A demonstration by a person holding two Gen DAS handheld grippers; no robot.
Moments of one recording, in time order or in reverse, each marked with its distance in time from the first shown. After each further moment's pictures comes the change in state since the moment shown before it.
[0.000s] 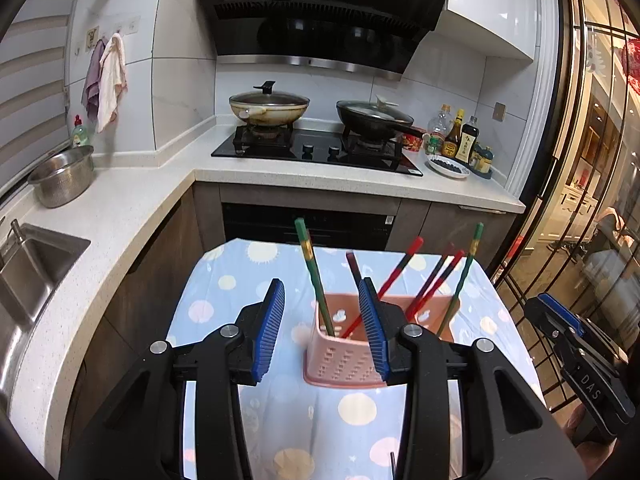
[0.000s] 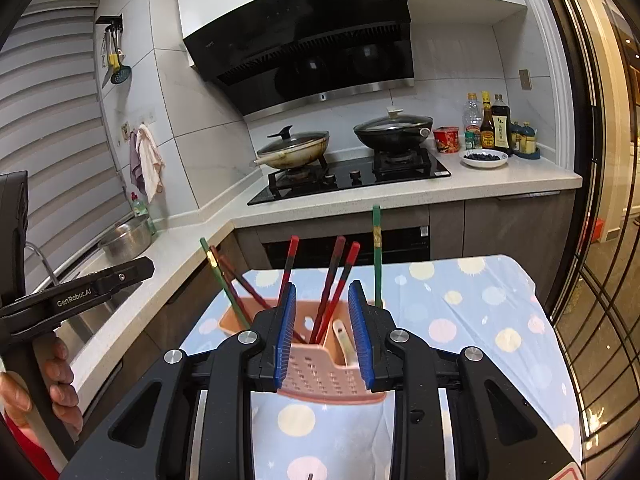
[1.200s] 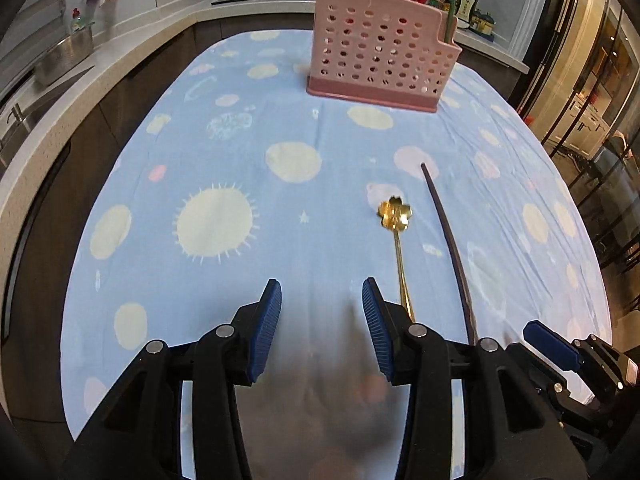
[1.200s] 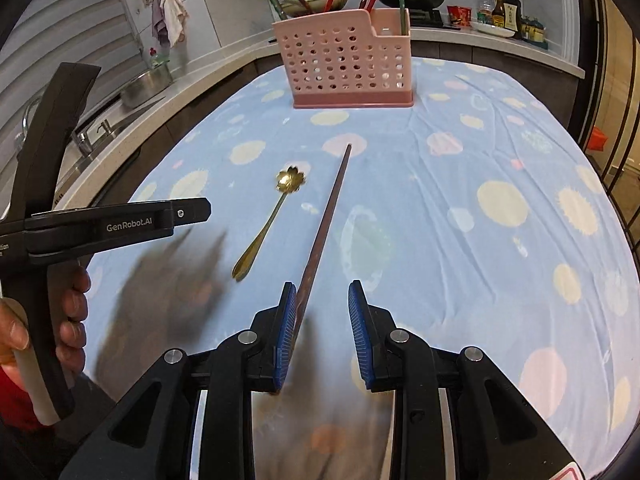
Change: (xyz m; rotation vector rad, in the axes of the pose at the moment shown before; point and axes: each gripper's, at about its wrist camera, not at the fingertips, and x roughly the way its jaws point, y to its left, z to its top) left arm -0.029 0.004 -0.258 0.038 0.420 0.020; right arm -0.087 0.037 -0.266 -0.061 0.427 0.009
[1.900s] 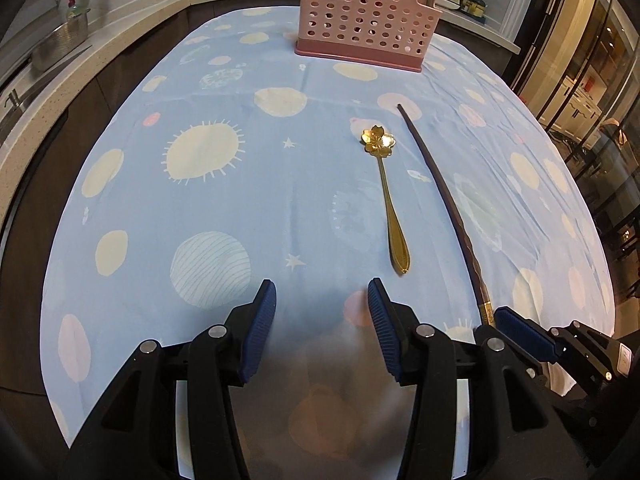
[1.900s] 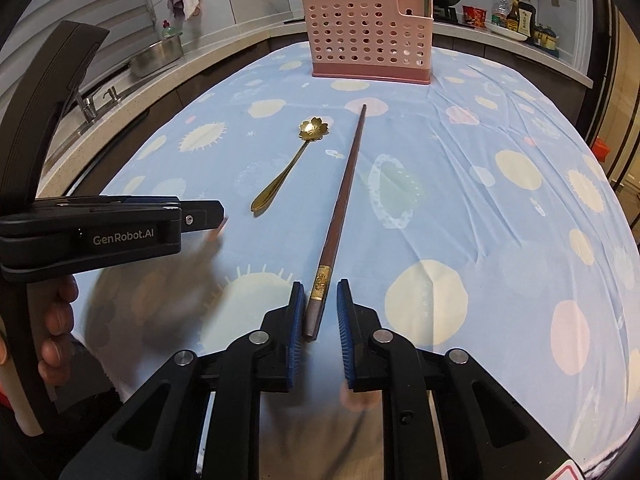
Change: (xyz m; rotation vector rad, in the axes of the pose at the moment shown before) left arm -0.003 -0.008 -0.043 0.017 0.039 -0.024; right arm 0.006 0.017 -0.032 -0.065 0.028 -0.034
